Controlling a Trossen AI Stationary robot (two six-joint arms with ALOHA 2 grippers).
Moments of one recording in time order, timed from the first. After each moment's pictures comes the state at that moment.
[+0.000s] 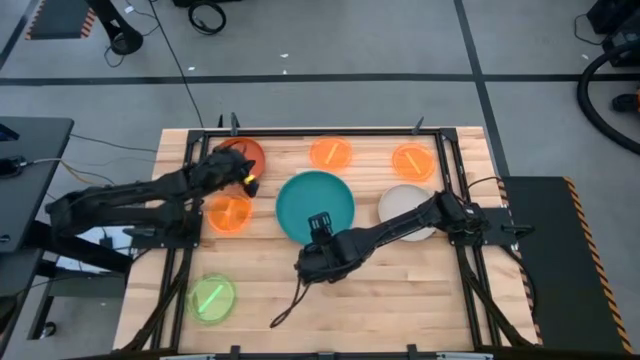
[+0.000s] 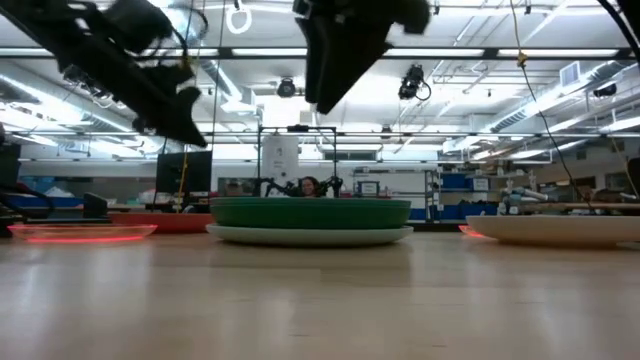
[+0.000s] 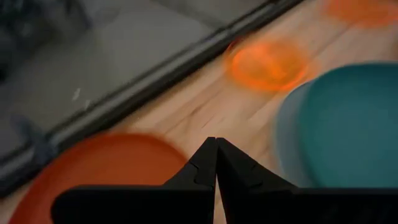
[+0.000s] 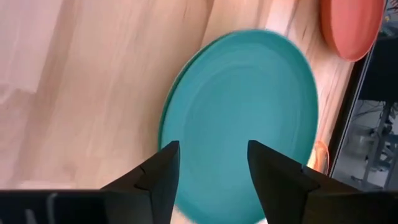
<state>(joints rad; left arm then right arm) 0.42 0.89 0.43 -0.10 -0.40 -0.17 0.36 2.21 2.09 -1.26 0.54 -0.05</state>
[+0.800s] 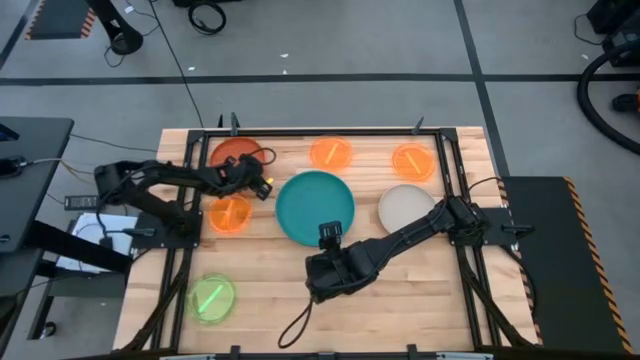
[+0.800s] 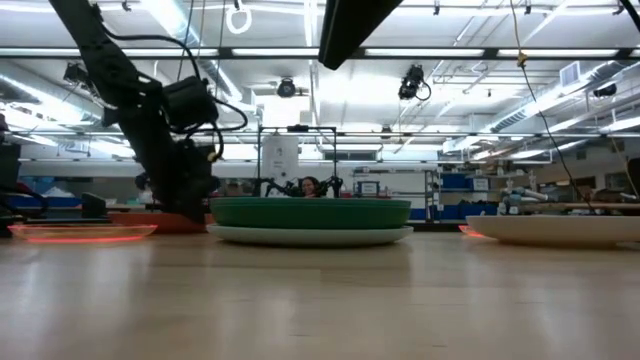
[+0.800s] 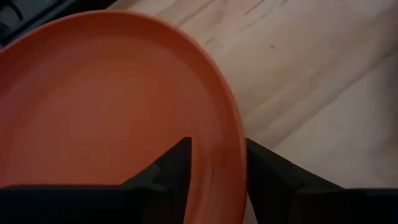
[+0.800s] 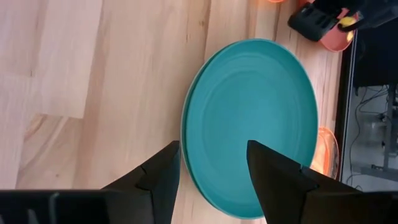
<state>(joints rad) 0.48 1.45 0.46 0.04 -0.43 -0.28 0.44 2.17 2.09 -1.27 0.59 0.16</state>
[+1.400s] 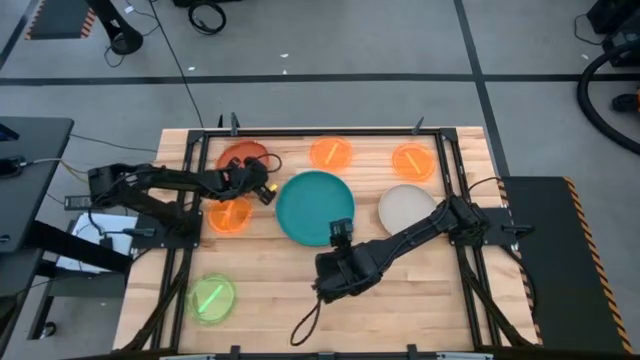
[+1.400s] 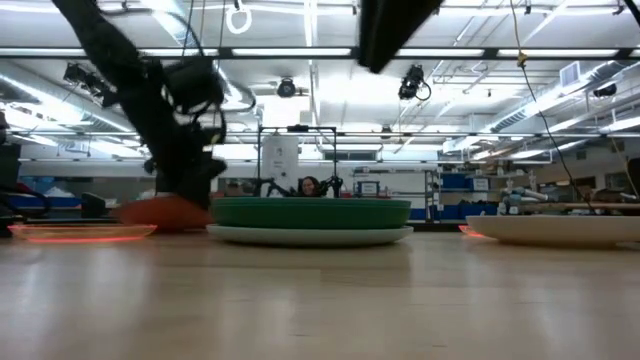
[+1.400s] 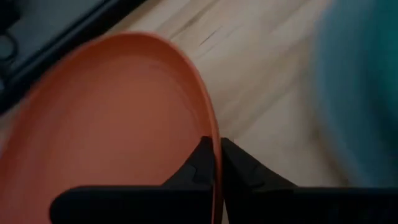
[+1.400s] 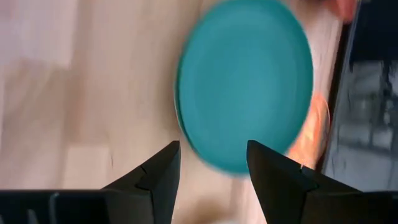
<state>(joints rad) 0.33 1.37 0.53 -0.10 -0.48 -0.32 0.46 2.16 2.09 -1.47 0.59 0.26</state>
